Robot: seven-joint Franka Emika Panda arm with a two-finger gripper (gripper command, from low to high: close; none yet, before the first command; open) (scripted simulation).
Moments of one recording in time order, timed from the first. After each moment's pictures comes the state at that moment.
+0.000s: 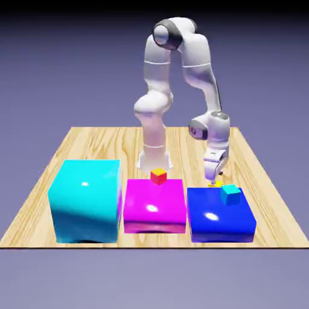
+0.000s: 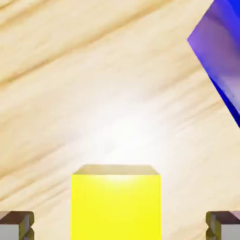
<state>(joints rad) 1.03 0.14 -0.07 -2.89 0.31 3.09 0.39</state>
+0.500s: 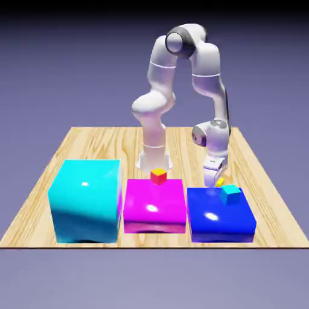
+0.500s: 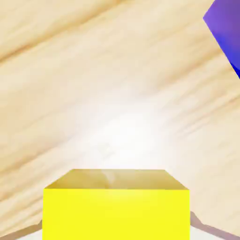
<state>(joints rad) 1.02 0.16 -0.04 -2.88 0.35 3.11 0.36</state>
